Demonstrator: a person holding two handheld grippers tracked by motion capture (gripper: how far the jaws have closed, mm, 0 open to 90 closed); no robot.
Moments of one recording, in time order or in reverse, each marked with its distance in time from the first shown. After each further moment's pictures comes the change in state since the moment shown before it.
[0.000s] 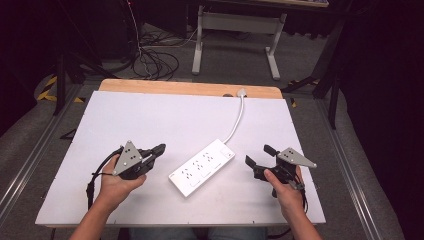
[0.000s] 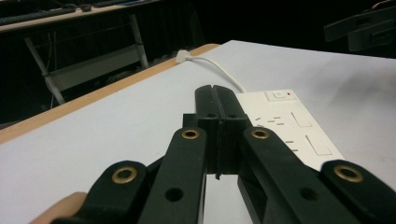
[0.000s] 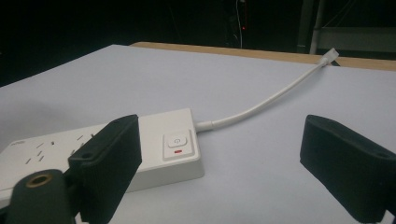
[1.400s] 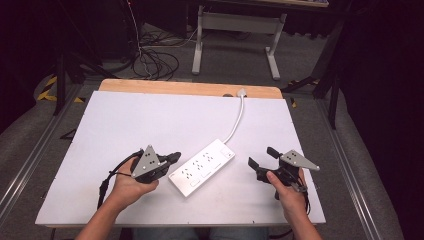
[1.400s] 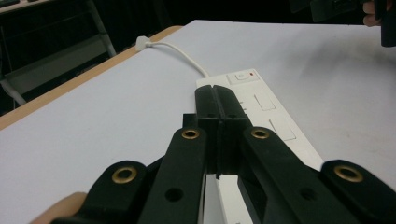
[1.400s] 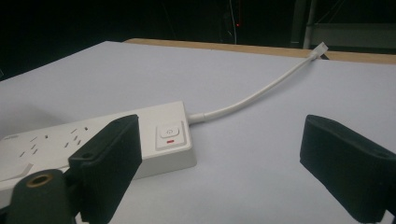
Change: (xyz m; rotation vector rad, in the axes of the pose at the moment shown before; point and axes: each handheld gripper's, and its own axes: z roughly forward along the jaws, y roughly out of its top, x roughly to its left) left arm -0.022 0.001 0.025 0.079 -0.119 0.085; right arm -0.003 -0.004 -0.007 0.012 -0.022 0.004
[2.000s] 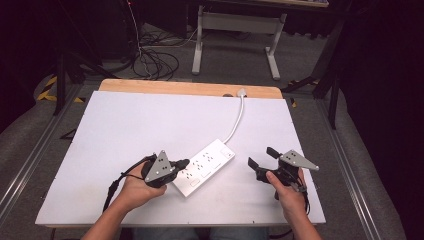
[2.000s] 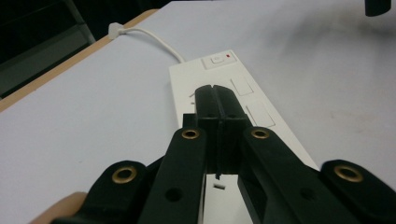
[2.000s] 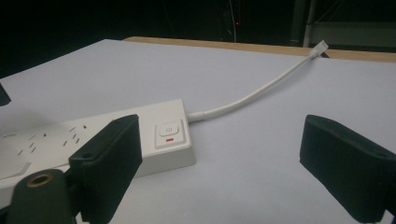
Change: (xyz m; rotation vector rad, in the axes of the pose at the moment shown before) left arm -0.018 -0.001 0.019 0.076 -0.063 0.068; right arm 0.000 -0.001 0.001 0.004 -0.001 0.002
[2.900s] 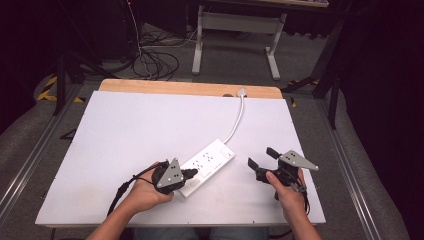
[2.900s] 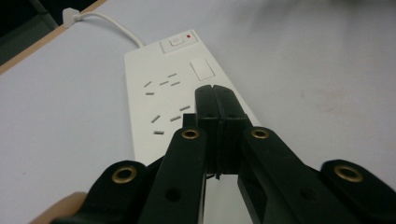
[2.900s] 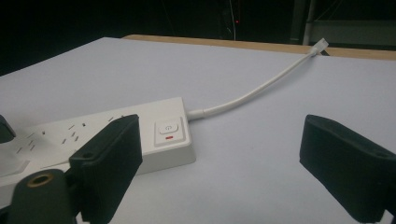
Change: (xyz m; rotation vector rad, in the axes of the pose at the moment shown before) left arm -0.017 -0.003 0.019 0.076 -0.091 0.065; right arm 0.000 -0.001 0.001 0.007 -0.002 -0.003
